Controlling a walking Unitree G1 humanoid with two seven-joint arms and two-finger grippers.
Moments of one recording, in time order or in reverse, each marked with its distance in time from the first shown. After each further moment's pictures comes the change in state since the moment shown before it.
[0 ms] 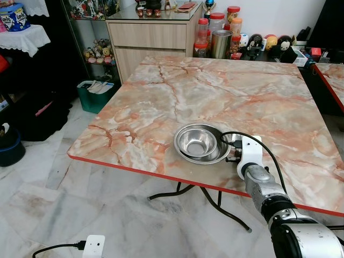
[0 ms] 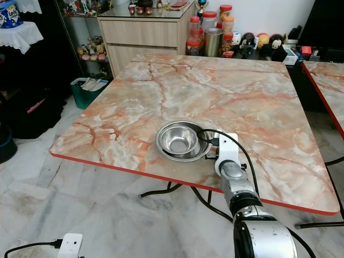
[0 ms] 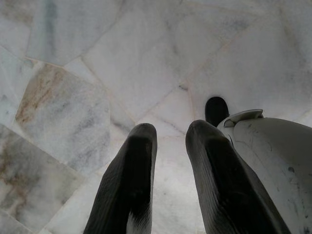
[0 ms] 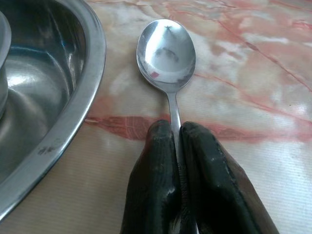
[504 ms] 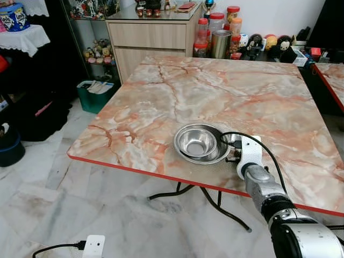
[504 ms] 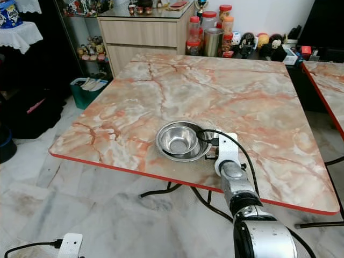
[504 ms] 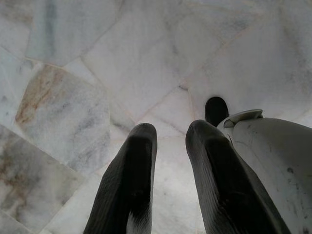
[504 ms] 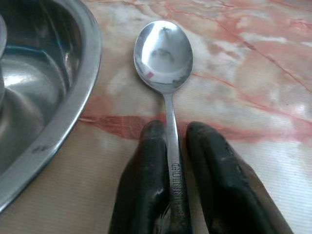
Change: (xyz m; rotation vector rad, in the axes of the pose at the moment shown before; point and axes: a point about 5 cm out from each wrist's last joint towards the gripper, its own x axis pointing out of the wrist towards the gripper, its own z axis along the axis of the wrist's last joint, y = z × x) left arm 0.000 0.000 0.000 0.000 0.000 0.000; right arm 0.000 0.000 0.000 -0.007 0.000 0.003
